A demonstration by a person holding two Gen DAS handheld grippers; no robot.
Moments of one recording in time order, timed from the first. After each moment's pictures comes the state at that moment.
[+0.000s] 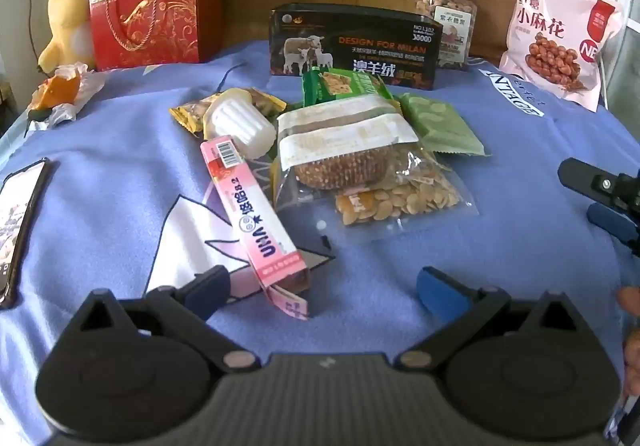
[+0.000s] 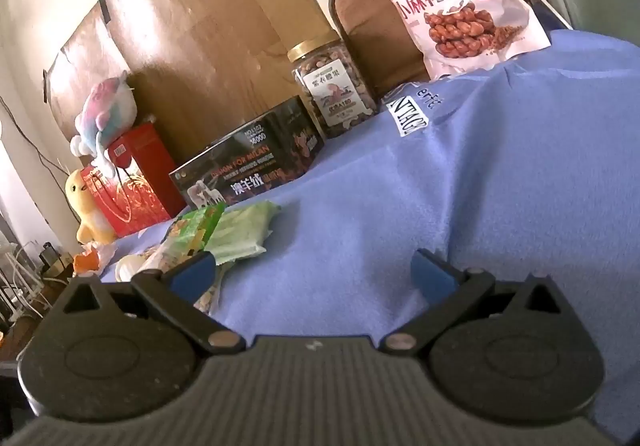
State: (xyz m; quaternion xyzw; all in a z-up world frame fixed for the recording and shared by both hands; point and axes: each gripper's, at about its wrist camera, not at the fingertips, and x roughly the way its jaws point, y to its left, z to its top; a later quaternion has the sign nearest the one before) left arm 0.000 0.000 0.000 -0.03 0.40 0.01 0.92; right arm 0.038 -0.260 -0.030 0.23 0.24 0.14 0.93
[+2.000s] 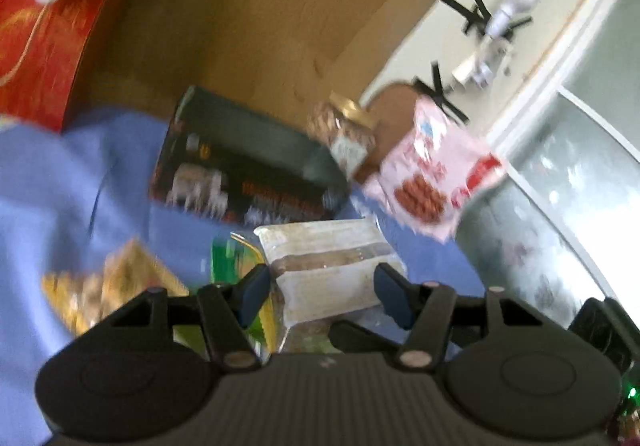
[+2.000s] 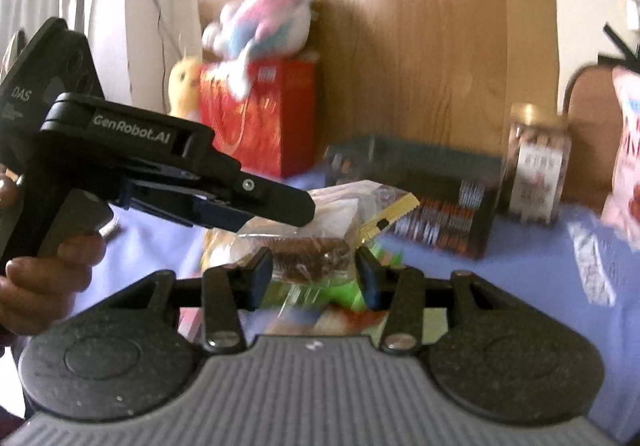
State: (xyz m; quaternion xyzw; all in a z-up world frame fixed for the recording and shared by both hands) left arm 0.136 0.088 0.065 -0.23 0.32 -0.25 0.89; right arm 0.112 -0.120 0.037 -0.03 0.20 0.31 0.93
